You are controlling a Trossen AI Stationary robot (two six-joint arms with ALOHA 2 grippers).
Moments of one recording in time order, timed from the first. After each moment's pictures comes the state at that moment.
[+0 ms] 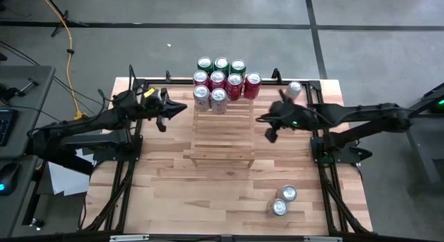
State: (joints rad) left arm 0.37 0.68 0.47 0.31 0.24 -0.34; right arm 0.03 1.07 0.98 -0.62 0.42 0.33
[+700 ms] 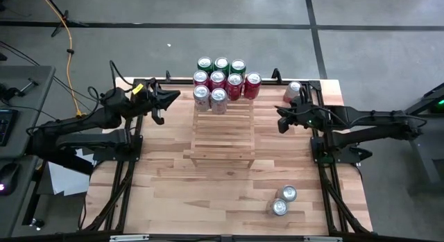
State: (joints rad) left arm 0.31 0.65 0.58 0.31 0.00 -0.23; right arm -0.05 0.80 0.75 -0.64 0.50 0.66
